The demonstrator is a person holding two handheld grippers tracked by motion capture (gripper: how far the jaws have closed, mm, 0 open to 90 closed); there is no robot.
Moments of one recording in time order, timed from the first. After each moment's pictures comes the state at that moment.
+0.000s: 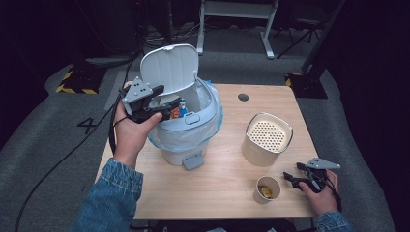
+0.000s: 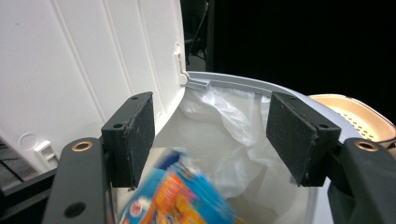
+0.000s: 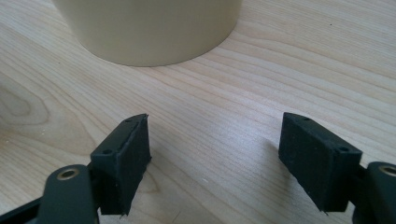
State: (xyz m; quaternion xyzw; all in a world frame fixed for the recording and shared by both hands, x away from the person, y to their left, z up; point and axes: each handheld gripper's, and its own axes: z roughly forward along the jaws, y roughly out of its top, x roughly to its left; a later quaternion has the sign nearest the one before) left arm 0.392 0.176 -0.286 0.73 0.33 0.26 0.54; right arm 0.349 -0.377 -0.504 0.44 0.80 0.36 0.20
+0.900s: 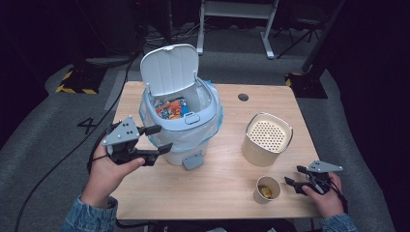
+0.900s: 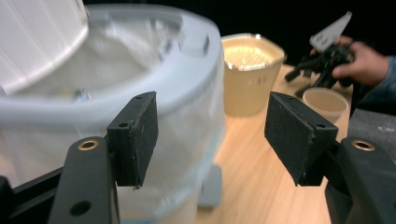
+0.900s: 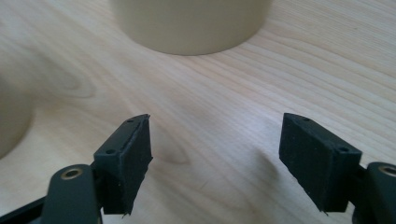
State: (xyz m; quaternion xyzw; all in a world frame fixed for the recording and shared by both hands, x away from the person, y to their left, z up) left arm 0.309 0.201 -0.321 0.80 0.25 0.18 0.51; right arm 0.336 -0.378 -0.493 0.40 0.83 0.36 0.18
